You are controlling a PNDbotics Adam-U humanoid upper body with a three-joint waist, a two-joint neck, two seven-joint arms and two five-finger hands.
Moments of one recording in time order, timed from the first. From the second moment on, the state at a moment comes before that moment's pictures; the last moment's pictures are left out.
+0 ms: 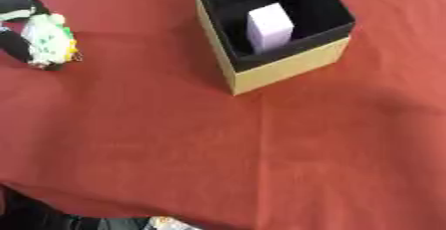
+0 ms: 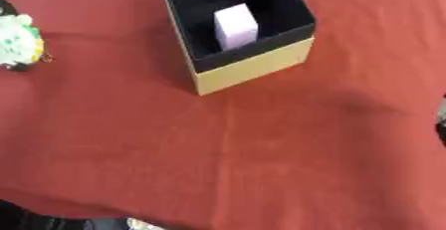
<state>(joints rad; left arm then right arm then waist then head) -0.75 0.83 -0.05 -1.05 -1.08 -0.42 -0.55 -0.01 -0.56 0.09 -1.98 0.84 0.39 -0.50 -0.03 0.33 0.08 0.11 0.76</state>
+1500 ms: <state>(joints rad) -0.91 0.77 -0.11 -1.40 -0.70 -0.41 -0.69 -0.01 -0.56 0.08 -1.98 0.84 0.38 -0.49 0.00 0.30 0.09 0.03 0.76</state>
